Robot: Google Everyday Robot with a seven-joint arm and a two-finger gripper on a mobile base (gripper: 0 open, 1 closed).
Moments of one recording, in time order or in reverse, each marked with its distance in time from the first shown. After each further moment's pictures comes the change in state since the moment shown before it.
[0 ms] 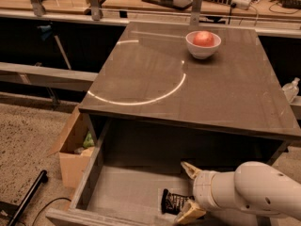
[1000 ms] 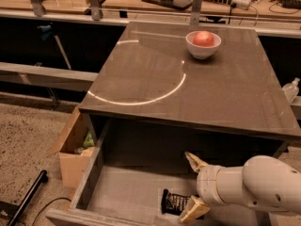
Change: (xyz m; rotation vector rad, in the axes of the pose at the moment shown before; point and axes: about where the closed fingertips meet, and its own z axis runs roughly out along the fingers) arm -0.016 -0.012 -0.024 0.025 -0.029 -0.018
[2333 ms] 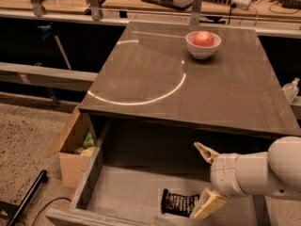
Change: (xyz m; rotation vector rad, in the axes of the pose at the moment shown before) arm -0.021 -0.012 -0.060 -0.039 -0.009 -0.004
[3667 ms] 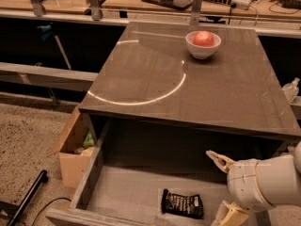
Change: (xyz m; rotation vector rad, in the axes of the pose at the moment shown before) arm 0.002 0.031 -0.048 -0.074 0.062 0.035
